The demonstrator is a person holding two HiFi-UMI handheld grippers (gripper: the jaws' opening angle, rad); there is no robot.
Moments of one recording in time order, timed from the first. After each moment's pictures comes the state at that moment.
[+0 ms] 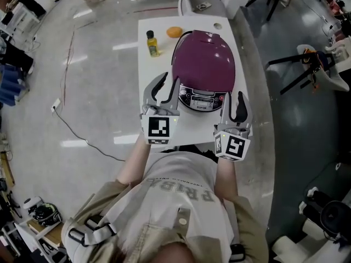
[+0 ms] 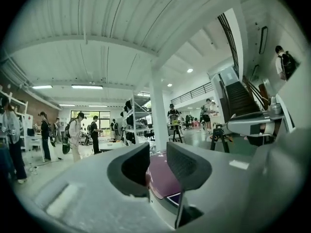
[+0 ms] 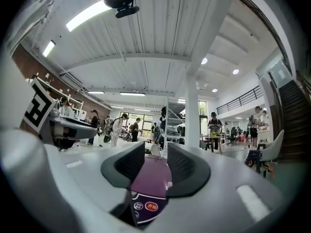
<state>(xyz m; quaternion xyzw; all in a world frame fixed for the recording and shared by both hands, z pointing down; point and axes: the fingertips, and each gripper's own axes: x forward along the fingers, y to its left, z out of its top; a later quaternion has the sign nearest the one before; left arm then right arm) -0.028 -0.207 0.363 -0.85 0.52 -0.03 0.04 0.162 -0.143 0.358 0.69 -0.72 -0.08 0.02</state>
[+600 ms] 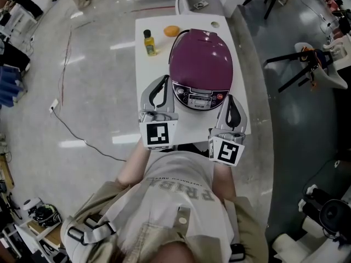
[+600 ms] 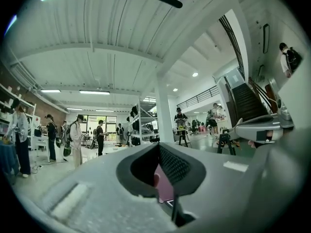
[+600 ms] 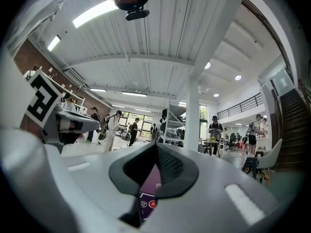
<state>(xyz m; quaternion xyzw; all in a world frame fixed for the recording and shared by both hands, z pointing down) -0.037 -0.193 0.342 -0.83 0.55 0.00 0.06 0.145 -0.125 0.347 0.69 -0.72 -0.11 0.04</state>
